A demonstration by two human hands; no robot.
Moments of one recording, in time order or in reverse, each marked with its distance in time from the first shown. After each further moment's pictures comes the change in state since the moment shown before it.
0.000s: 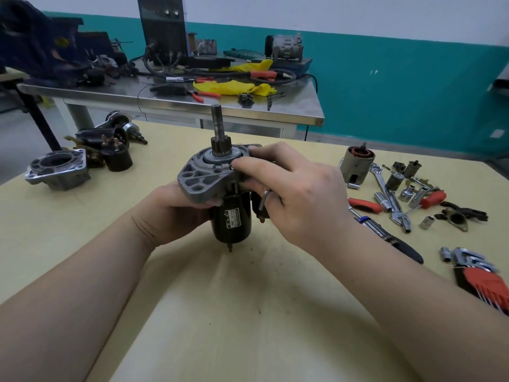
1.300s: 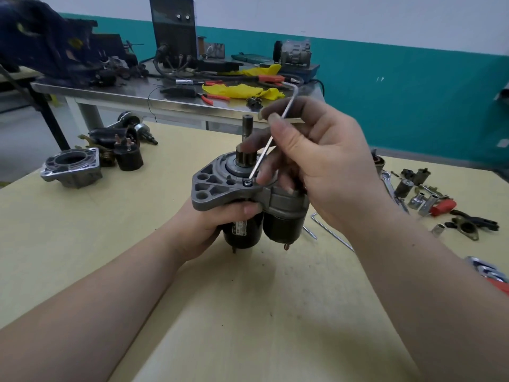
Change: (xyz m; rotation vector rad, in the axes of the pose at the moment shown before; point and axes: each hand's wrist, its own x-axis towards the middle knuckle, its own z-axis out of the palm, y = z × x) left_hand 0.001 -0.015 0.038 0.157 0.148 0.235; right_hand 0.045 -0.013 -0.020 1.187 -0.044 0.559
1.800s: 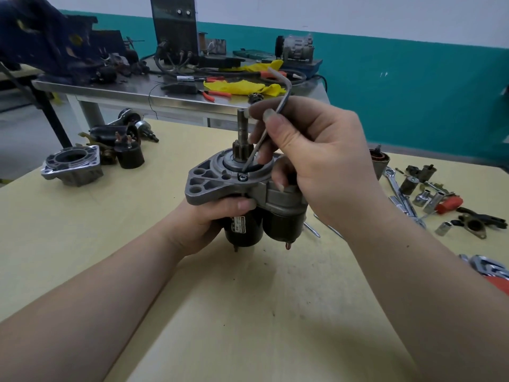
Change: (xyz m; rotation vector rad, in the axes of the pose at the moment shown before) left_hand 0.001 0.000 -0.008 -0.041 0.008 -0.033; right_hand 0.004 0.008 0.005 -0.084 0.058 -0.091
